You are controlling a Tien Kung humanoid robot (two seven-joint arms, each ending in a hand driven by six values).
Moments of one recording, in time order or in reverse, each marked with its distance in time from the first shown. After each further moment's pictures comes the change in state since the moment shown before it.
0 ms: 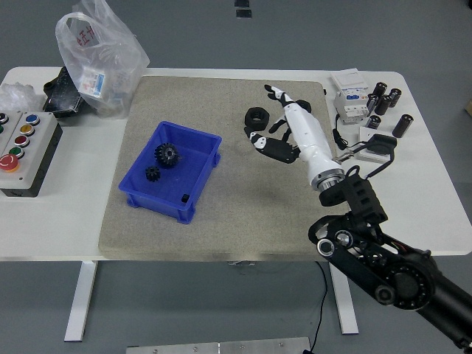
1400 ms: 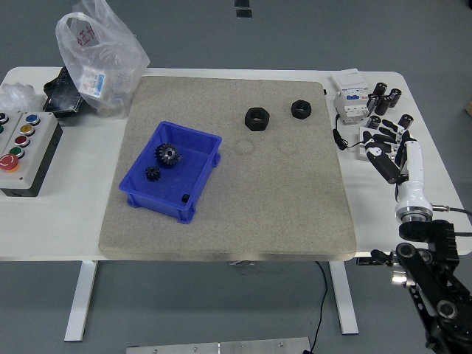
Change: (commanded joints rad) left arm 0.022 0.042 0.008 0.000 0.014 -0.009 -0.007; right arm -0.293 0.053 0.412 -0.030 0.345 -0.006 0.280
